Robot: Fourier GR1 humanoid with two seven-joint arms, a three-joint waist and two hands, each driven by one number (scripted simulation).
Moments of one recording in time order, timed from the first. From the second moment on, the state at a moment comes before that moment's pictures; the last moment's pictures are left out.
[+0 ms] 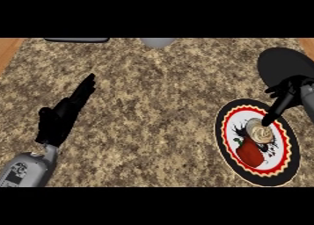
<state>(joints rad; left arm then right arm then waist) -0.23 0.41 -0.28 -1.55 0.17 0.11 0.17 -0.73 -0.66 0.36 -0.80 -0.27 0.51 1.03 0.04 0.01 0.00</state>
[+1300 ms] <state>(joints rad) -0.14 0.37 -0.23 -1.60 0.11 0.08 0.18 -0.76 -0.55 0.48 -0.67 -0.18 0.58 1.03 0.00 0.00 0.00</state>
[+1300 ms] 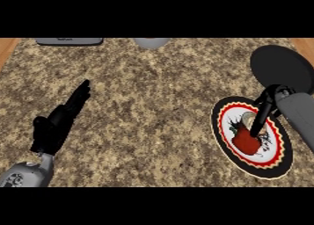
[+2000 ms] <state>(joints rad) -0.16 0.33 -0.18 -1.55 0.07 0.03 0.16 -0.72 -0.53 0.44 -0.73 -0.13 0.62 0.99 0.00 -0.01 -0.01</state>
